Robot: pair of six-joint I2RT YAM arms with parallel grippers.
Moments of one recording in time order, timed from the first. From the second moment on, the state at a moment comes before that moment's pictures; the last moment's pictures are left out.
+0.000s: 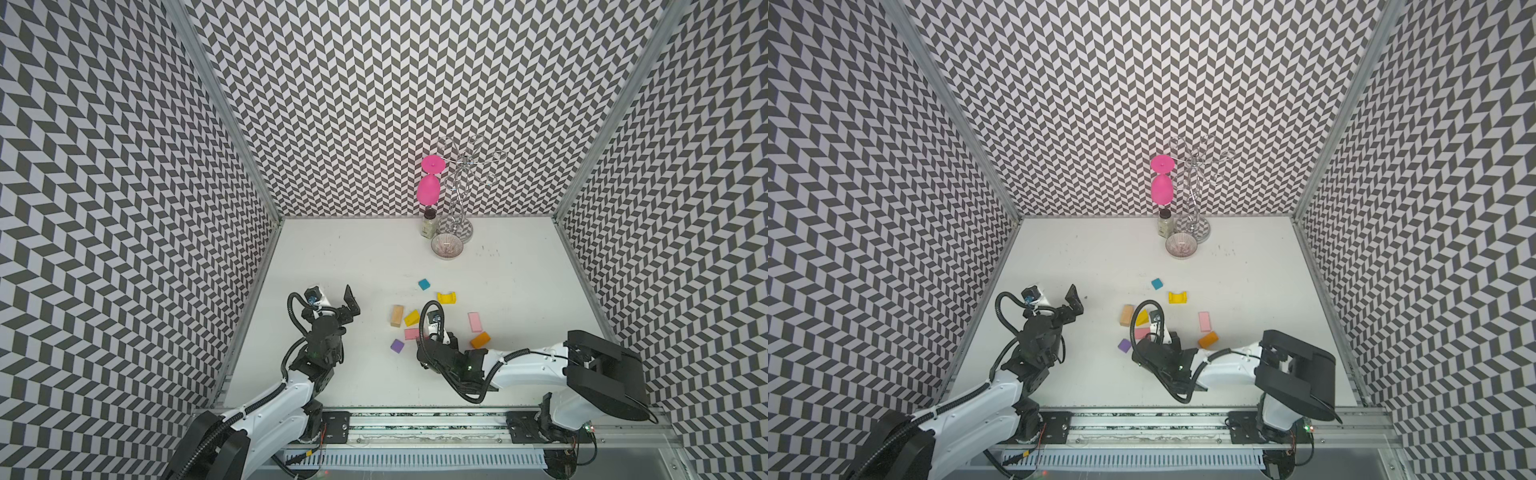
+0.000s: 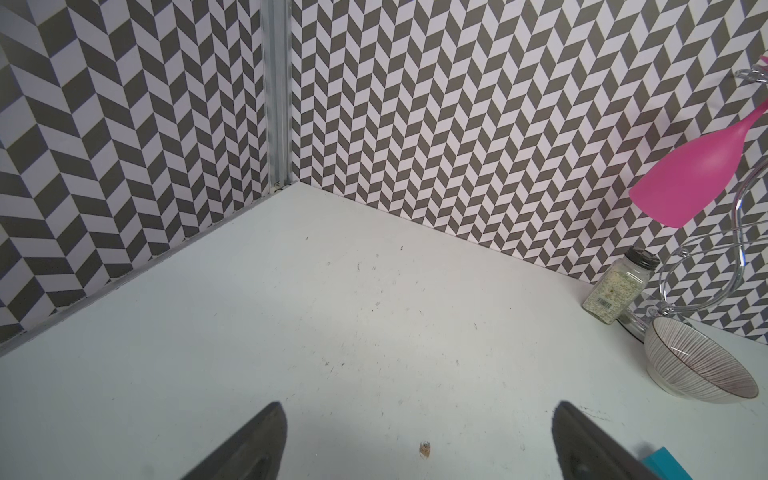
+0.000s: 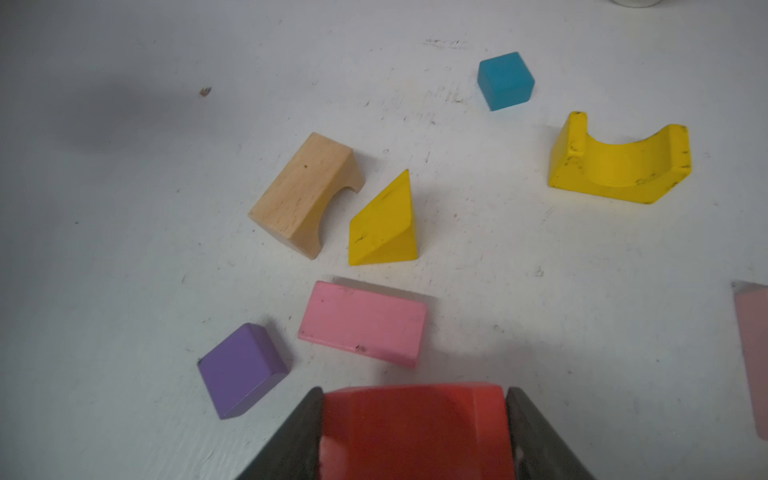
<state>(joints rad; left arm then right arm) -0.46 0.93 0.15 0.63 -0.58 -0.36 1.19 1.56 0.65 0.03 0.63 0.78</state>
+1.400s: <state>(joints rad) -0.46 0.95 0.16 0.63 -0.58 -0.36 0.84 1.67 0.72 0.04 0.56 0.77</state>
